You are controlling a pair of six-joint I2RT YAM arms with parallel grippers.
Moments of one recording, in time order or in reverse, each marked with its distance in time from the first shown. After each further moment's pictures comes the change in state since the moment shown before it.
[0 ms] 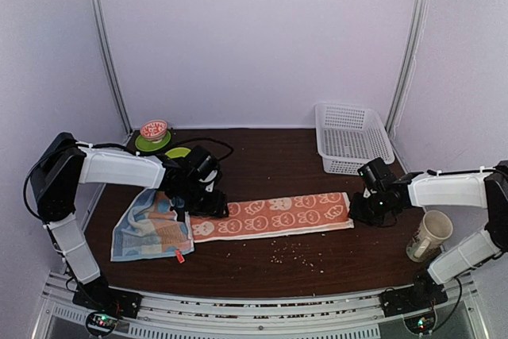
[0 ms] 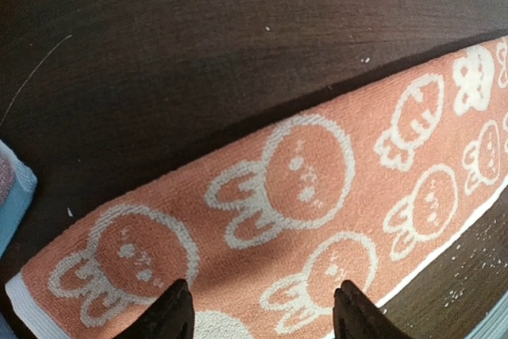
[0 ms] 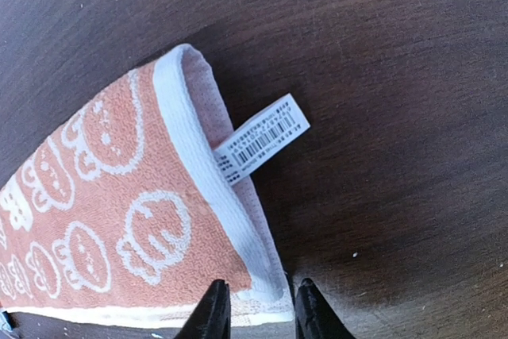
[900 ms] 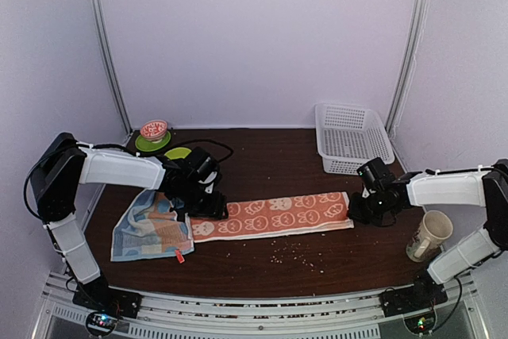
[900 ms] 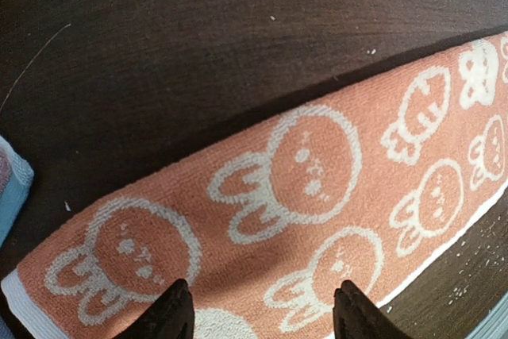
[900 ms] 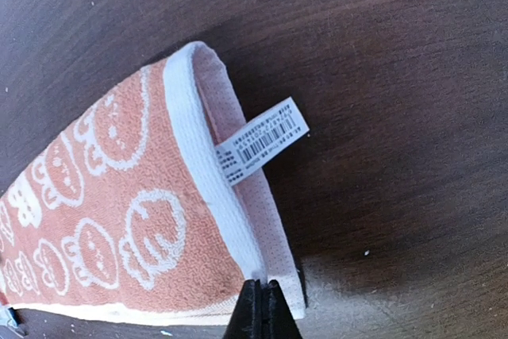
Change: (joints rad) left arm 0.000 0.000 -0.010 0.000 0.003 0.000; right arm 0.000 0.015 0.005 0.010 -0.019 0.000
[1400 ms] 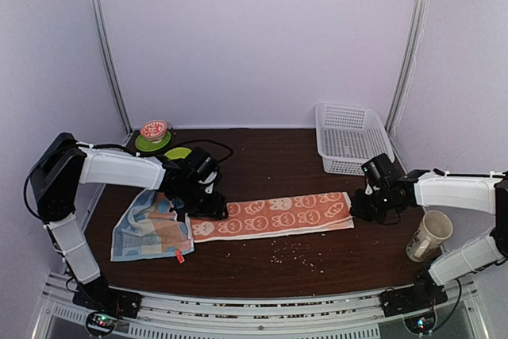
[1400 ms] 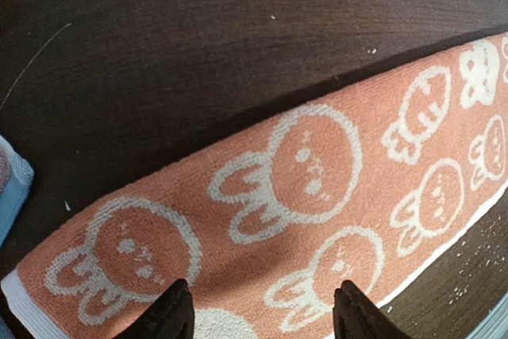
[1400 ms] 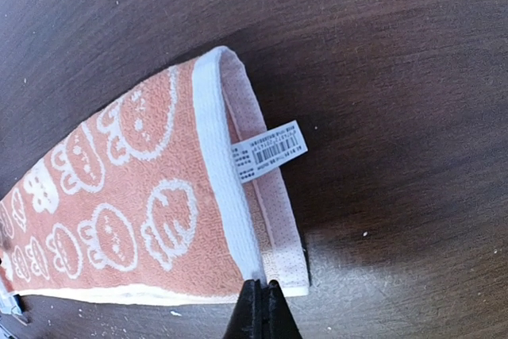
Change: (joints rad) left arm 0.000 0.000 -0.001 0.000 0.000 0.000; right arm 0.000 -0.082 0.013 -0.059 -0.009 -0.022
